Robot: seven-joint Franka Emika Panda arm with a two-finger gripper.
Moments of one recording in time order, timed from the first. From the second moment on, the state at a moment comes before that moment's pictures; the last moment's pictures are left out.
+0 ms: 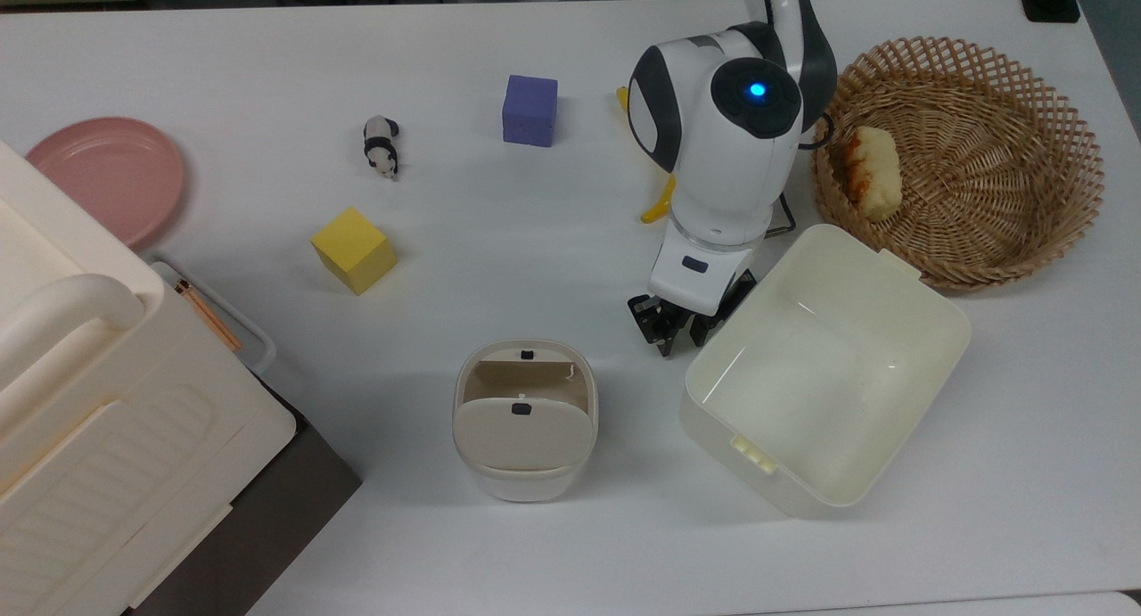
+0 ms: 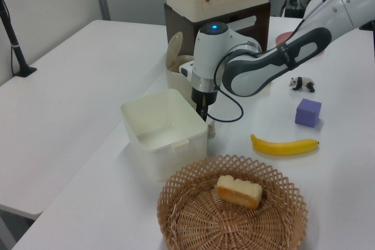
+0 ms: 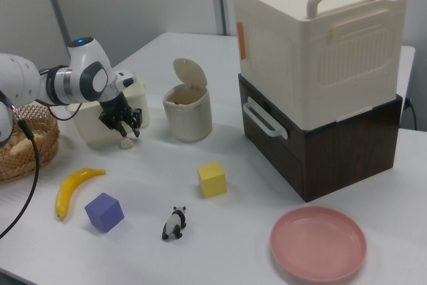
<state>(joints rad) 0.50 0.69 -0.20 -1.42 0.03 2.28 -0.02</state>
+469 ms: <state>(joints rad) 0.50 0.68 -0.20 -1.42 0.03 2.18 -0.05</state>
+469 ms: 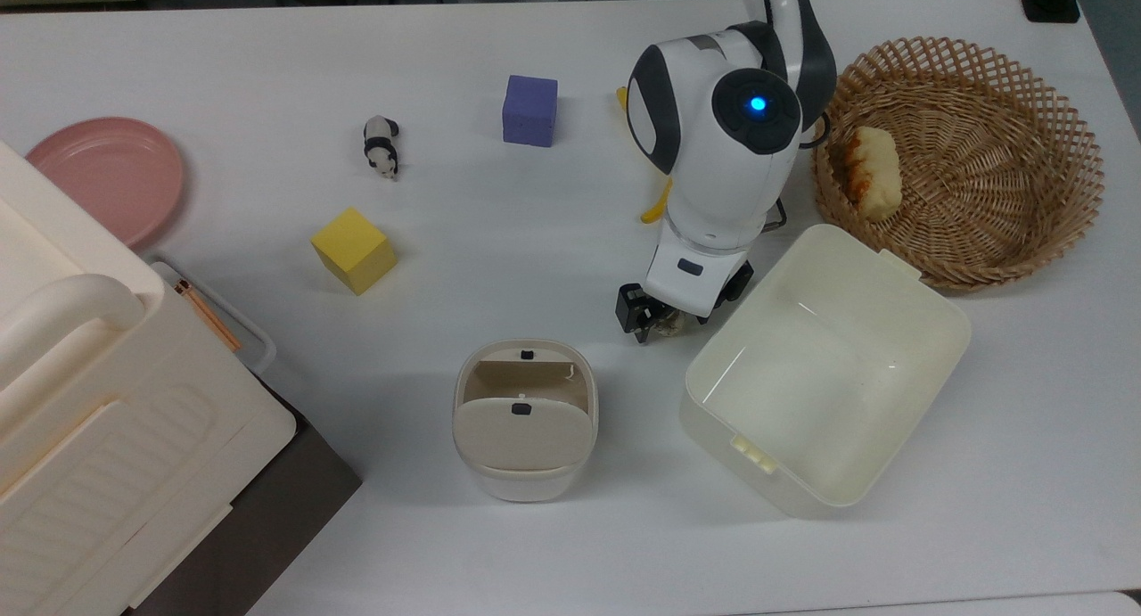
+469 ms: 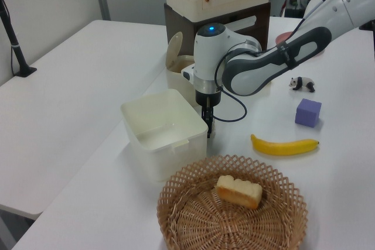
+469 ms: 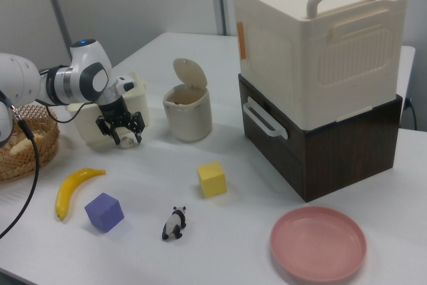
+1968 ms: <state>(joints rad) 0.51 0.44 -0.27 -1.40 0.03 1.85 -0.11</state>
